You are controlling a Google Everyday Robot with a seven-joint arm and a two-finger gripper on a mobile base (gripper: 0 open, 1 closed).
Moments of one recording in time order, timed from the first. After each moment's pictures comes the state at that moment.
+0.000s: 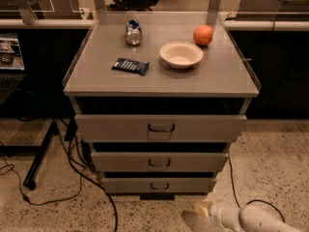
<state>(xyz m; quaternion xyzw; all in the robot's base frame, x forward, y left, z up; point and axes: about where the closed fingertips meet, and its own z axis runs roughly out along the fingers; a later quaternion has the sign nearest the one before) 0.463 -0.209 0.298 -0.20 0.89 0.23 0.33</state>
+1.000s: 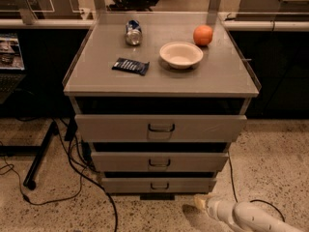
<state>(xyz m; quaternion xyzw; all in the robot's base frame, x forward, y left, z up) 0.503 -0.214 0.274 -0.13 0.90 0.22 0.35</state>
